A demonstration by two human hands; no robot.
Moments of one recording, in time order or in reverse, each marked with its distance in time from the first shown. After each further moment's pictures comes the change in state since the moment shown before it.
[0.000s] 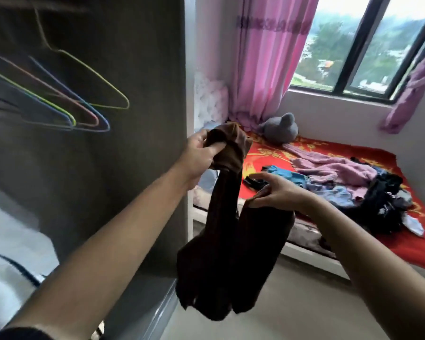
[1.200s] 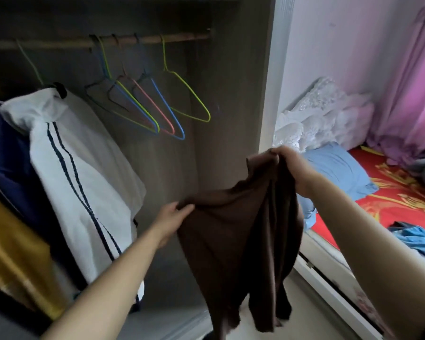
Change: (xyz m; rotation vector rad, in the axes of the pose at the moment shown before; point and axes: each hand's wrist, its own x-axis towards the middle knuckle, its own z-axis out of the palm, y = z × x) left_hand -0.052 -0.104 -0.121 0.305 0.795 -0.311; right_hand 0.208 -0.078 -0.019 0.836 -0.348 -0.139
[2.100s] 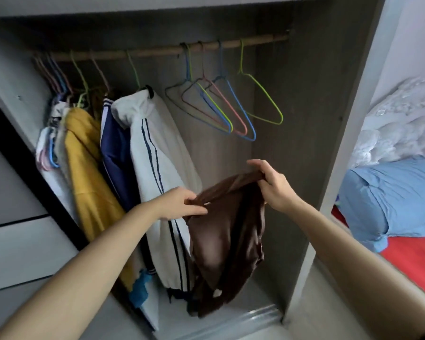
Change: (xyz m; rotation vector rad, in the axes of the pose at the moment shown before) left_hand -0.052 0.068 -0.162 0.882 -0.202 0.064; right_hand 0.009 0.047 0.179 -0.606 -0.224 -0.674
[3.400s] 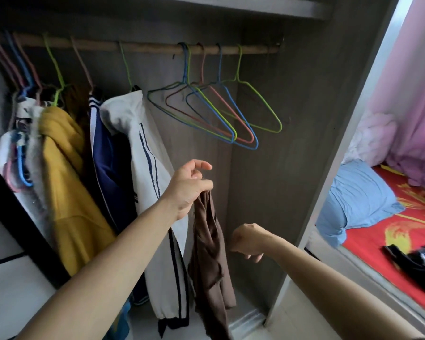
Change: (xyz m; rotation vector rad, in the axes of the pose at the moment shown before) left_hand 0.040 -0.007 -0.032 -0.885 0.297 0.240; right_hand -0.012 -0.024 0.120 -0.335 -0.586 0.645
